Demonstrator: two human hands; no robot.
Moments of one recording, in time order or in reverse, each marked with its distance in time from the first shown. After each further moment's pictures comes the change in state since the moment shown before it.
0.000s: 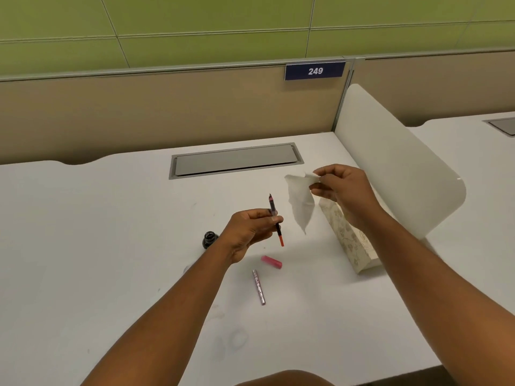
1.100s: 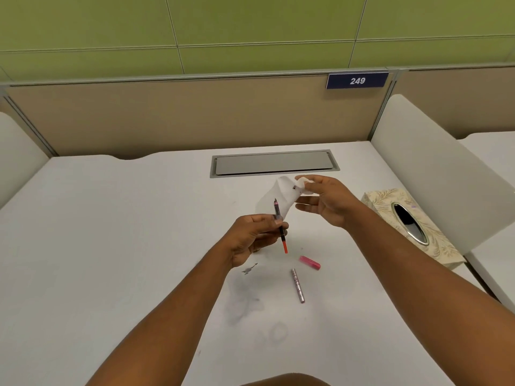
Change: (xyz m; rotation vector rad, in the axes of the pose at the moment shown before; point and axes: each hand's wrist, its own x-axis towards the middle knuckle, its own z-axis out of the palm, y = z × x) left_hand -0.051 0.011 -0.079 -0.022 0.009 0.008; right_hand 0.009 0.013 0.110 0.130 -0.320 0.260
